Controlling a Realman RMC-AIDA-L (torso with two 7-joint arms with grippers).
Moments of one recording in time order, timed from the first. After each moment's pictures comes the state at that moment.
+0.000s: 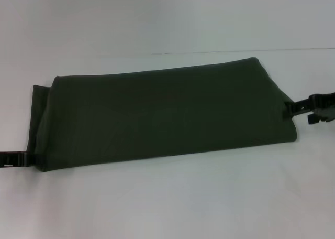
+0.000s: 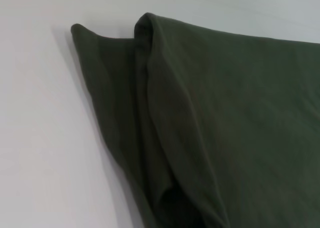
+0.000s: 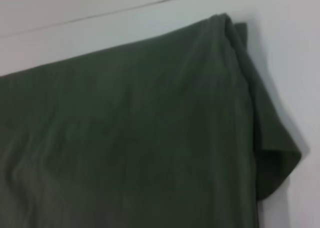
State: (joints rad) left arm -0.52 -2.07 0.47 0.85 2.54 1.36 -2.12; right arm 0.77 1.89 -0.71 -0.67 -2.58 -1.36 2.58
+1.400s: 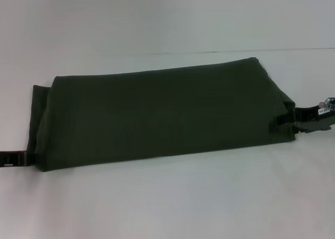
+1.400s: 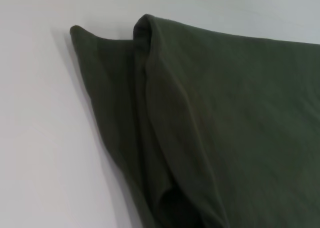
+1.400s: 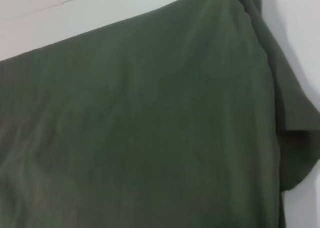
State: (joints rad) left arm -0.52 -2.07 0.47 0.85 2.54 1.36 -2.12; right arm 0.77 1.94 -0.73 -0.60 -2.59 -1.23 2.57
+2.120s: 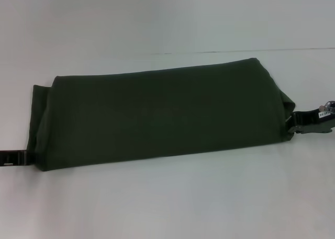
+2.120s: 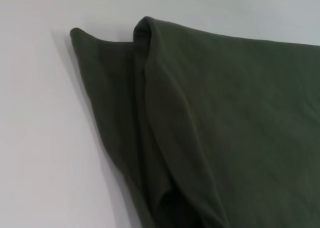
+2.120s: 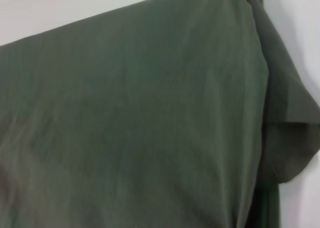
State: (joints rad) left arm -0.52 -2.07 0.47 0.85 2.54 1.36 -2.12; right arm 0.77 1.94 -0.75 -0.60 -2.59 -1.23 2.57
